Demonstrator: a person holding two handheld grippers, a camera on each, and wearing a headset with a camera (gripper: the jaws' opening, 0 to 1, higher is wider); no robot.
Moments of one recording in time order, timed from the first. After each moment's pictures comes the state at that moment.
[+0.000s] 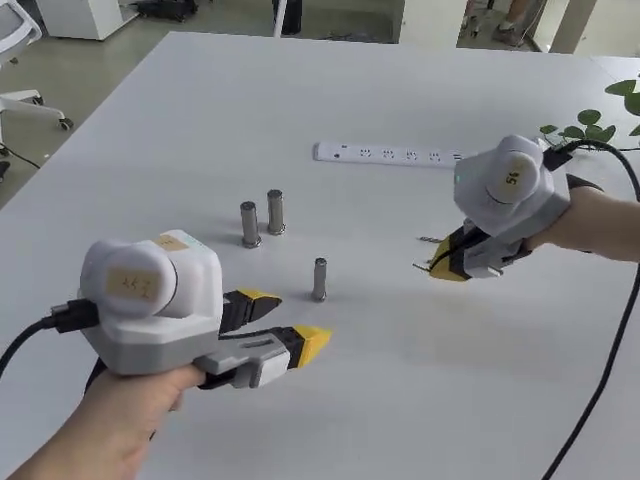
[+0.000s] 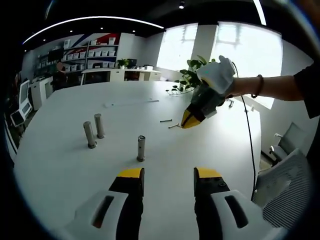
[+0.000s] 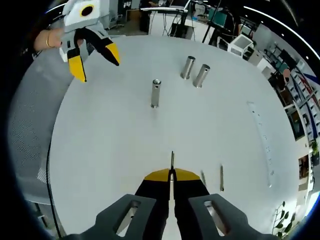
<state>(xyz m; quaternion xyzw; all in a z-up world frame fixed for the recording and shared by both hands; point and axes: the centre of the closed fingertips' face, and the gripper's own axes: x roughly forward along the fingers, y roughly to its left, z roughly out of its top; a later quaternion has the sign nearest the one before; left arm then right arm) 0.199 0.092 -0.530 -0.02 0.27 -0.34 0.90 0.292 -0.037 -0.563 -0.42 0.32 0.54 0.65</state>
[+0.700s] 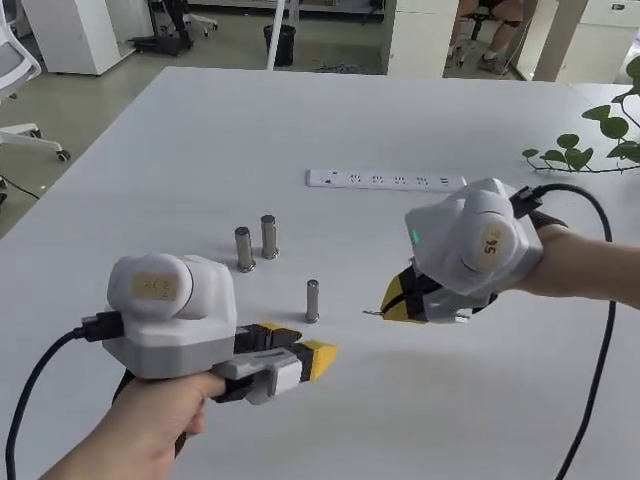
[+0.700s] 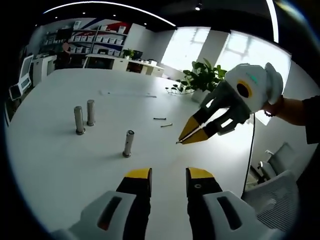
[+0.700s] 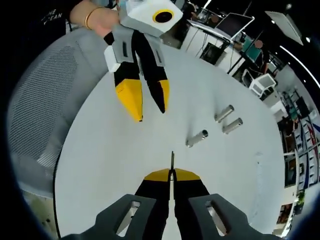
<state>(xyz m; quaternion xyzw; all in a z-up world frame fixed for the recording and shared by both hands) 0.201 0.071 -0.528 -0.11 0.30 -0.34 0.89 0.230 0.019 -0.537 -0.49 0.20 0.62 0.58</state>
